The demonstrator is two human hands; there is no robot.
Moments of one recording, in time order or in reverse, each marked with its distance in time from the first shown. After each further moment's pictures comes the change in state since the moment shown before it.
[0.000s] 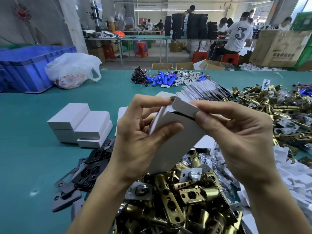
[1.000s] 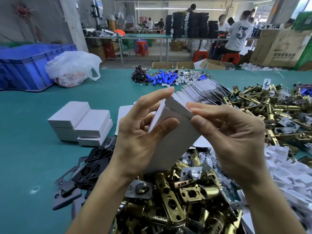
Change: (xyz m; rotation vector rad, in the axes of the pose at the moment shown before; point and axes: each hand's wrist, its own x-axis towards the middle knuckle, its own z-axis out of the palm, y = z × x) left_hand -0.003 -0.011 -0.005 -0.049 -0.034 -0.025; right_hand -0.005 0.006 0.002 -0.074 -0.034 -0.034
